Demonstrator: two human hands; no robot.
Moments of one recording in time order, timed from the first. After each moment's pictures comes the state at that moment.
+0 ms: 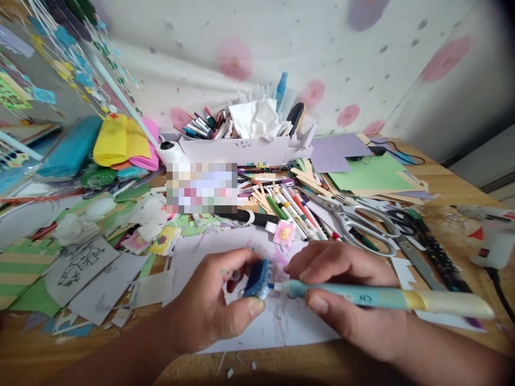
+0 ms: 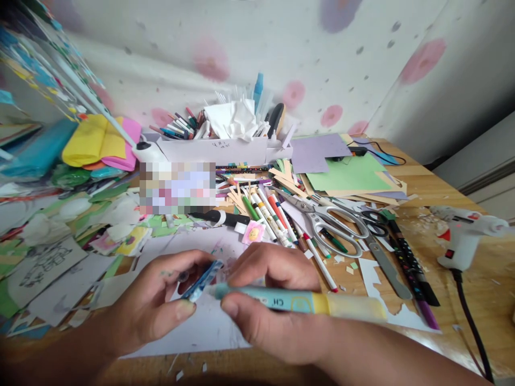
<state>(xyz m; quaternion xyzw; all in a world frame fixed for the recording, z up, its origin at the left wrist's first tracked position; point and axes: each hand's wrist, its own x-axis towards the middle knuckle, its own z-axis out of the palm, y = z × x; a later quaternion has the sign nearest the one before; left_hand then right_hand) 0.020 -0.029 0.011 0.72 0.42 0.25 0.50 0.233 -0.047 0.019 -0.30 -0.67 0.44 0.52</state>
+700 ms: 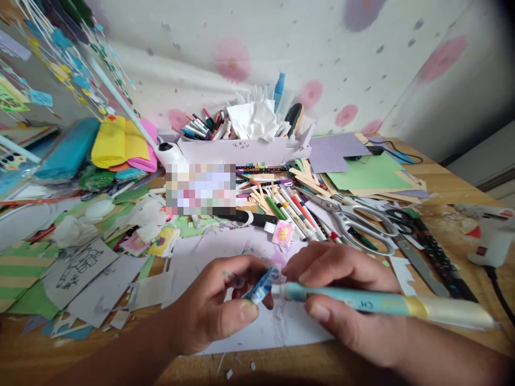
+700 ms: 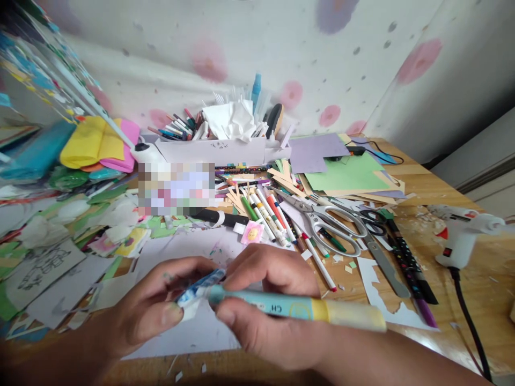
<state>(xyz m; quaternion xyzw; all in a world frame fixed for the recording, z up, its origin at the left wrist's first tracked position) 0.016 -0.030 0.003 0.61 0.30 0.27 0.68 0.230 -0.046 0.018 -0.26 -0.65 0.45 0.55</state>
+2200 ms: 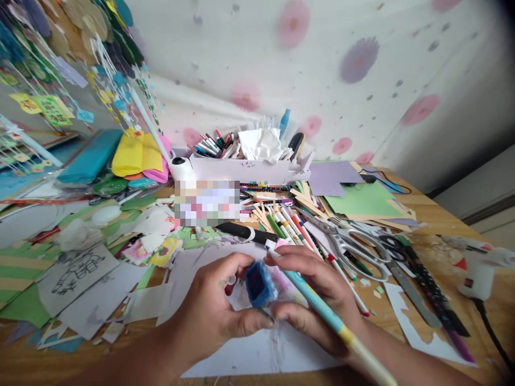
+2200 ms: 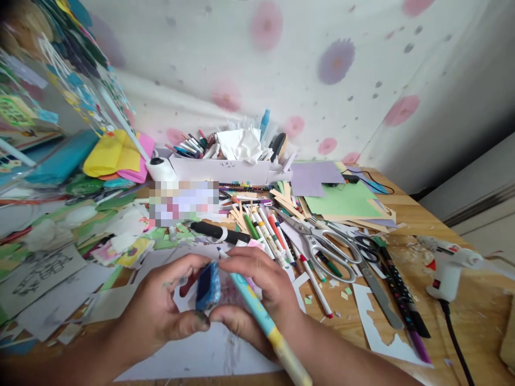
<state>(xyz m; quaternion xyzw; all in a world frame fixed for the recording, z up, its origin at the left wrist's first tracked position) 0.020 -0.029 -0.001 0.72 0.44 0.36 0.40 0.226 -0.031 -0.004 -0.30 -0.74 0.29 0.53</state>
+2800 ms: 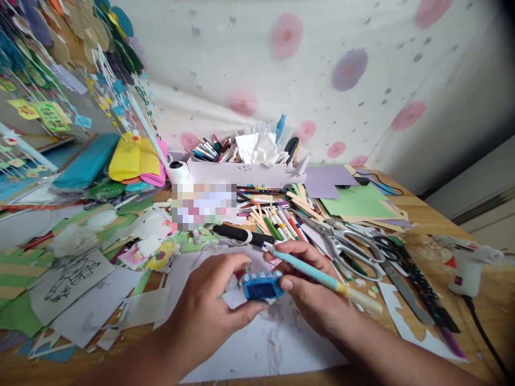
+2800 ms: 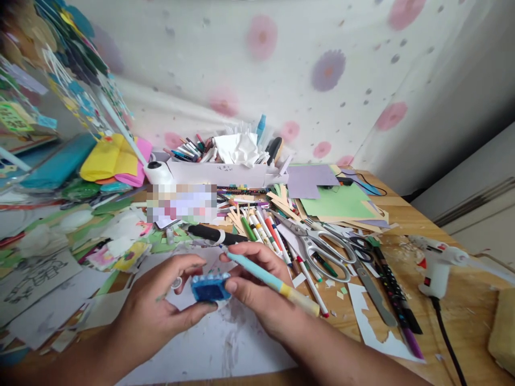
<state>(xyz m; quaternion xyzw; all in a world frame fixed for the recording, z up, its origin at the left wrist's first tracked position) 0.021 -0.031 0.000 0.81 0.43 0.39 0.10 0.215 -0.026 -0.022 -0.26 -0.42 0.67 0.56</state>
